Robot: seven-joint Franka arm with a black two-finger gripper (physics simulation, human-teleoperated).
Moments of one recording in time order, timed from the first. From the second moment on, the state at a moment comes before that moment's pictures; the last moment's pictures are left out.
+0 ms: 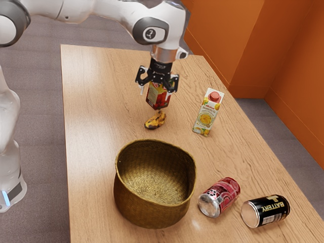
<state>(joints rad) -0.11 -0.16 0.26 -1.97 -0.01 1.81 -1.01</state>
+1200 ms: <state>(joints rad) -0.11 -0.07 0.29 -2.03 0.01 1.97 -0.89</state>
